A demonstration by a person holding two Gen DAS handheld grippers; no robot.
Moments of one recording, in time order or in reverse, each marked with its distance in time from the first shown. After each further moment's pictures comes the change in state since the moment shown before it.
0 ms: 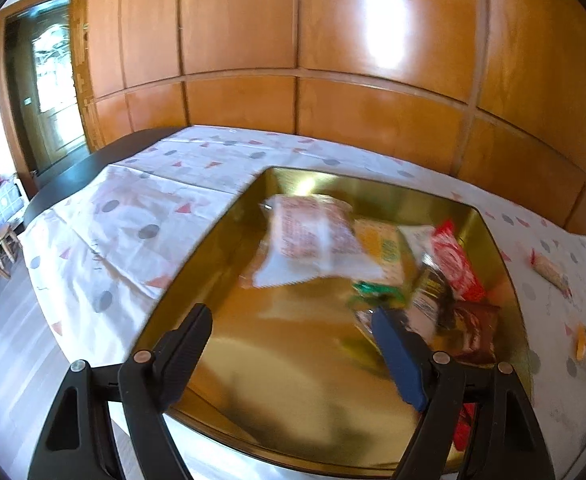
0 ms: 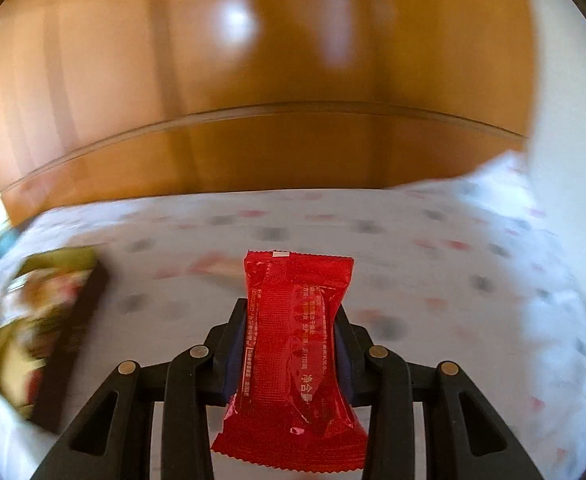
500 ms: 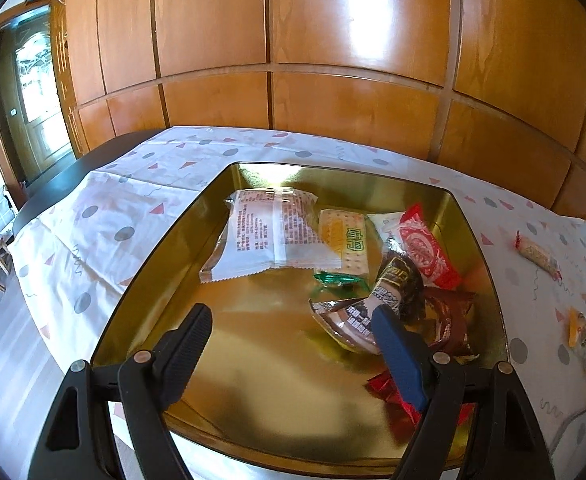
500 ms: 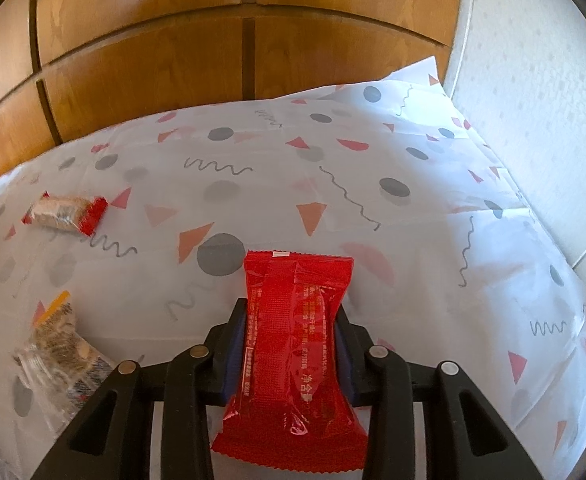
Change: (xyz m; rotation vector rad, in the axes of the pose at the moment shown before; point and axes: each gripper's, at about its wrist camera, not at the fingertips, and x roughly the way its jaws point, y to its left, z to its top) left arm -0.001 -0.034 -0.005 0.060 0.026 -0.037; right arm 0.055 -0.146 -0.063 0.220 0.142 -0.402
